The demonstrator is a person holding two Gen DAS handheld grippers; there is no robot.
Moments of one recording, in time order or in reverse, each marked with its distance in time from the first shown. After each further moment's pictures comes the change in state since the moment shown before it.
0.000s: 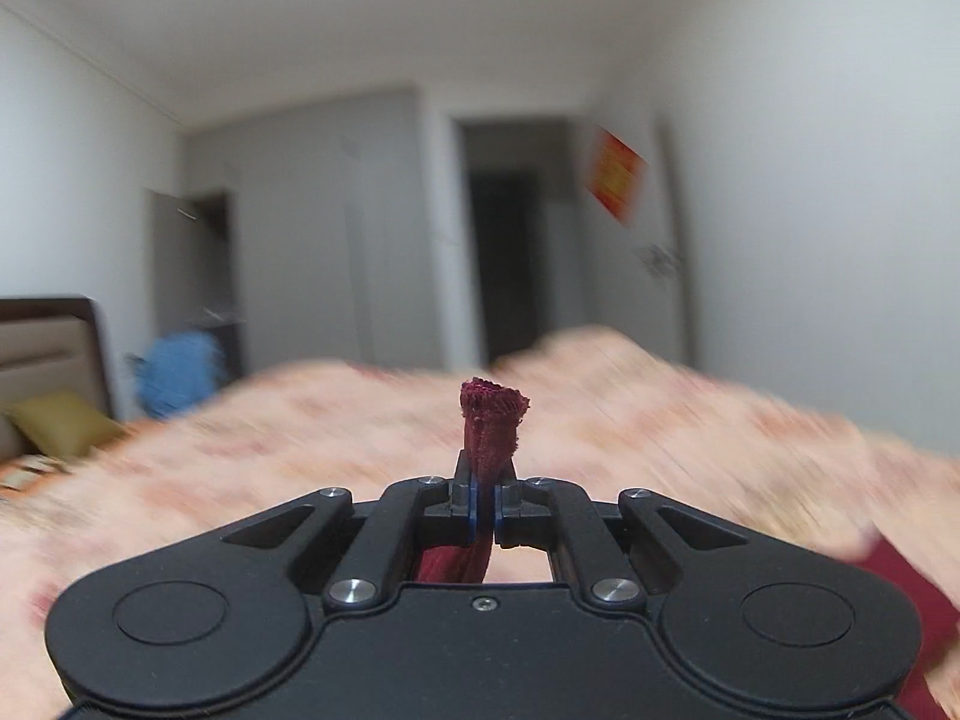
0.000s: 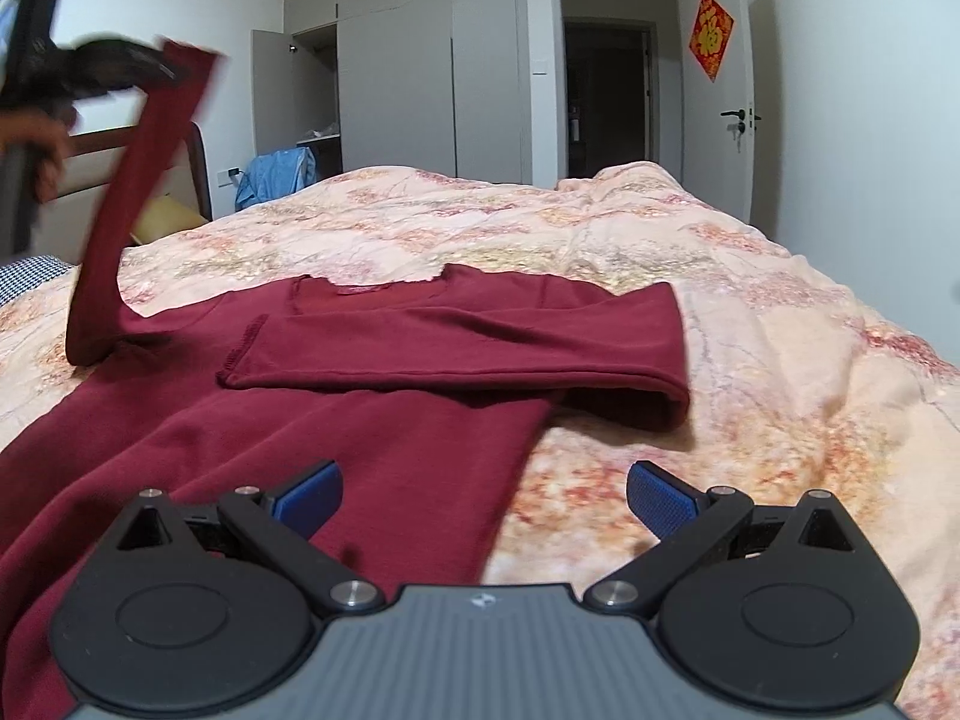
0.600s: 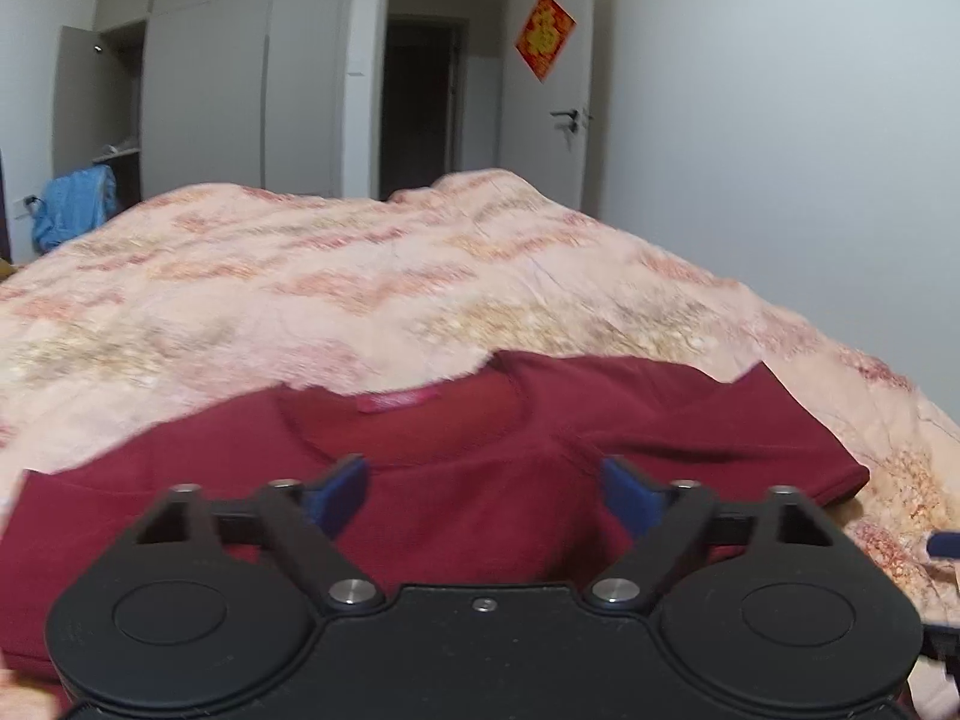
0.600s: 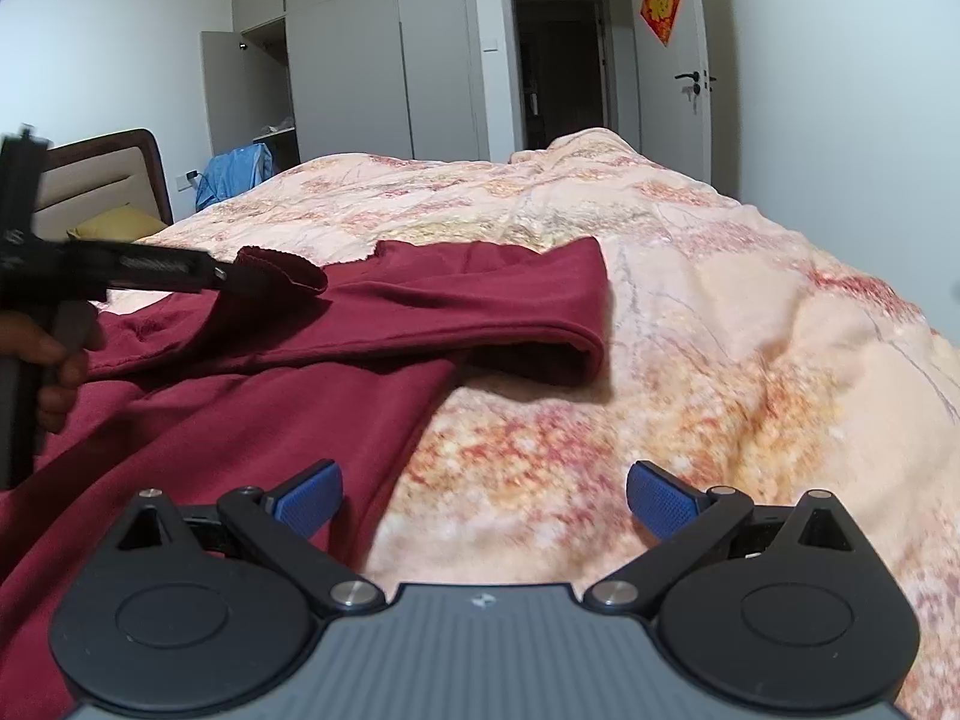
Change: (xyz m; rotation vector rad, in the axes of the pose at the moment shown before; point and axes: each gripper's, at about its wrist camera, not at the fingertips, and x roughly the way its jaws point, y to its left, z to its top) left arm -0.008 -0.012 -0.072 -0.105 0.260 -0.184; right arm 0.007 -0.030 -0.003 0.069 0.033 -0.036
